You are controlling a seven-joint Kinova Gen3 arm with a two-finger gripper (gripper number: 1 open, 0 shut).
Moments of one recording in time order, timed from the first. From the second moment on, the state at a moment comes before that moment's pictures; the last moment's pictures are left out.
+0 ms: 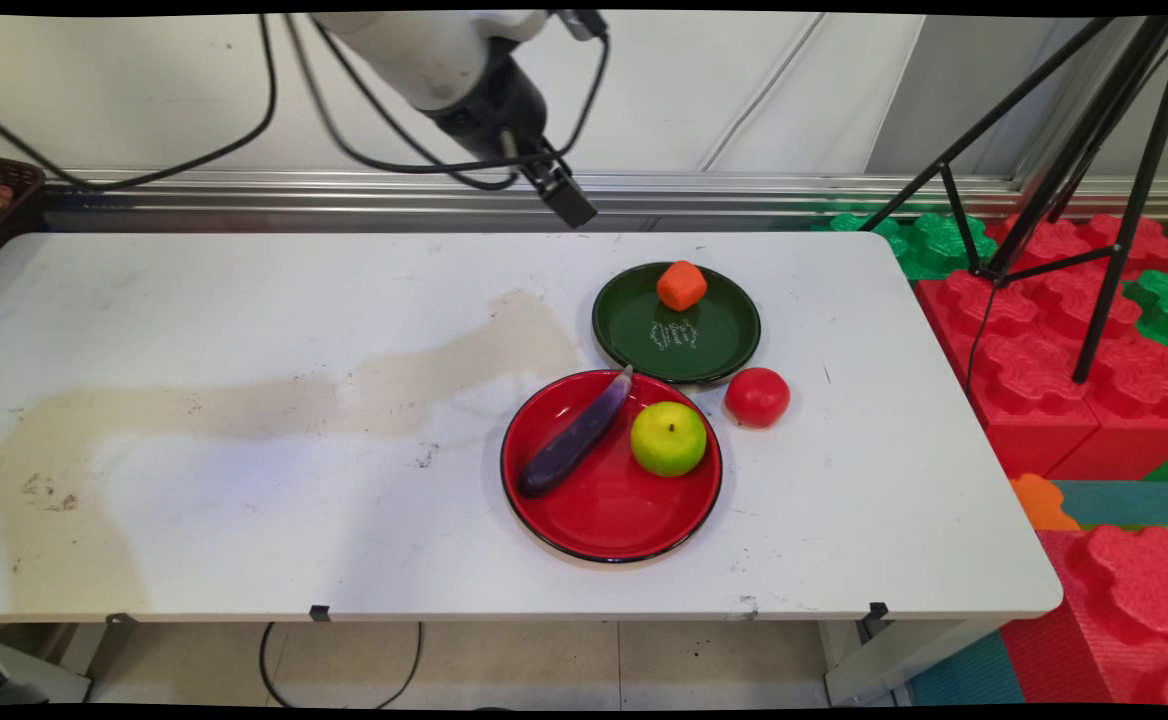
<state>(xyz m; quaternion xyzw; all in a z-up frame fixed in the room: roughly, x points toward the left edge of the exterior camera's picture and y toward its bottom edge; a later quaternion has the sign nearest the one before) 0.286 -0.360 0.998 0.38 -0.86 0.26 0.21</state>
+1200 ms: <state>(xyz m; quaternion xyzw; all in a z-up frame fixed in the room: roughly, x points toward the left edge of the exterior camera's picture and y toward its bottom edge) 0.187 -0.496 0.862 0.44 -0.85 0.26 0.14</state>
